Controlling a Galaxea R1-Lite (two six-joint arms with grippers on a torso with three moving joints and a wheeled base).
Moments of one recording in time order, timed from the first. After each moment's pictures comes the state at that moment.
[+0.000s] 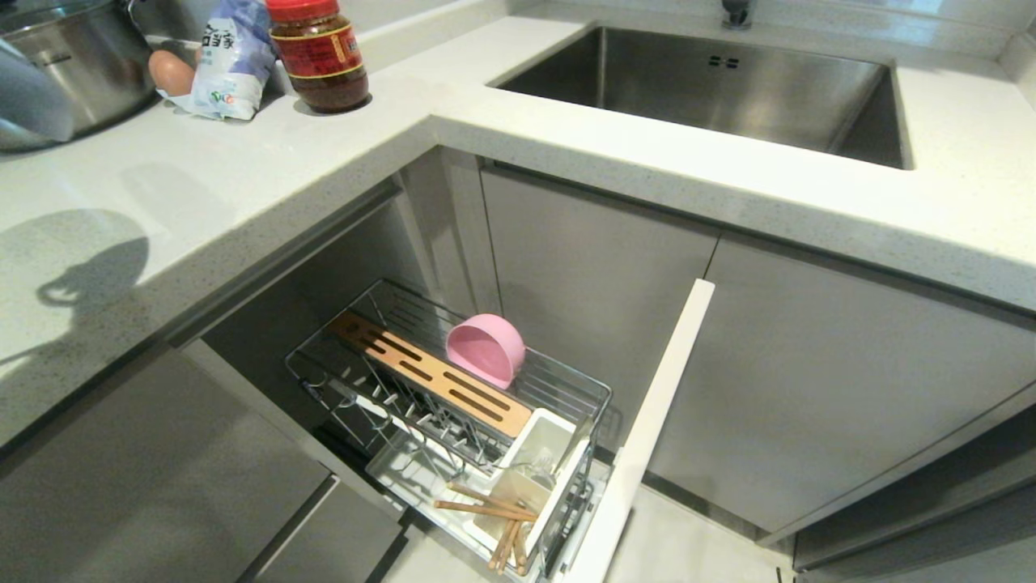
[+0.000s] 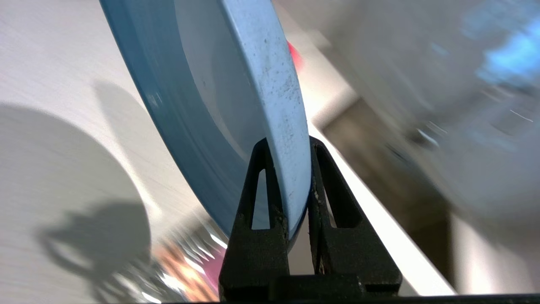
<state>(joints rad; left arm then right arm) -0.70 1.04 -1.50 0.18 0.80 -0.37 0.00 0.00 0.00 -0.01 -0.05 0.10</state>
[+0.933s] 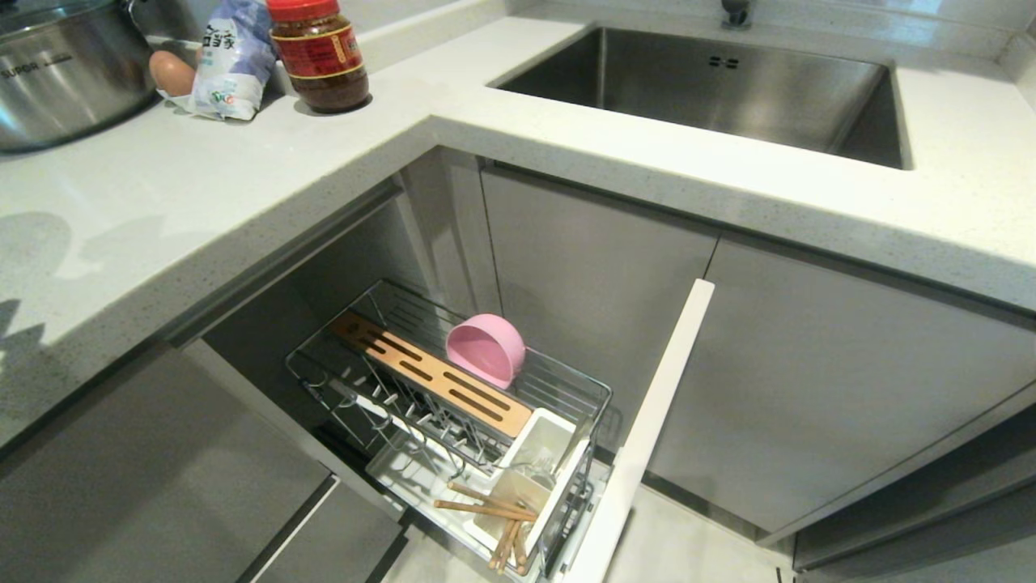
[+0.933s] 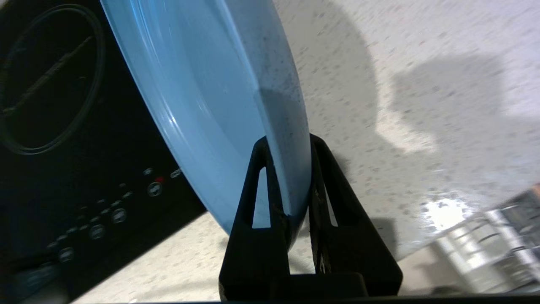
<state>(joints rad) -0.19 1.30 -1.77 1.02 0.84 -0.14 0.00 0.00 0.00 -0.01 -0.05 0.10</state>
